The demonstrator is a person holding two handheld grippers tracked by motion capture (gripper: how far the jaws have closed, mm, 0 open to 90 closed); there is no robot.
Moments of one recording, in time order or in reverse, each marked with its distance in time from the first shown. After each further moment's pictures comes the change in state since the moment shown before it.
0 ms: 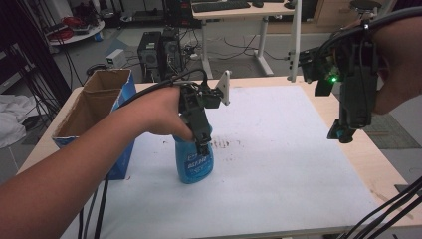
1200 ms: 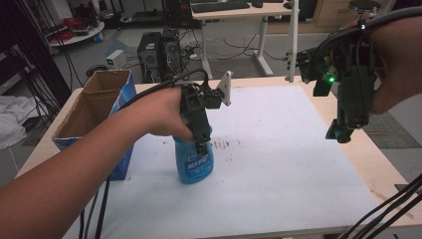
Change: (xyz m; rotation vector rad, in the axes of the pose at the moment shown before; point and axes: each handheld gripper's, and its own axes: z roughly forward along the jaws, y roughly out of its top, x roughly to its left) left arm -0.001 0.003 0.001 0.012 -0.001 -0.002; right arm 0.000 0.002 0.001 0.002 0.003 0.001
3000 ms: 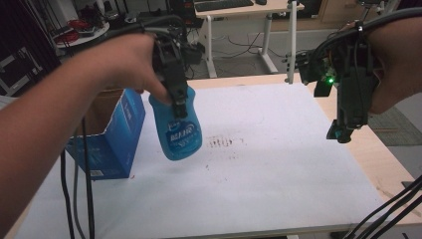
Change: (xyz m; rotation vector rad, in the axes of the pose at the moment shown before) left arm 0.014 -0.030 -0.101 0.013 0.043 -0.084; right arm -0.002 -0.001 0.010 -0.005 0.011 -0.012
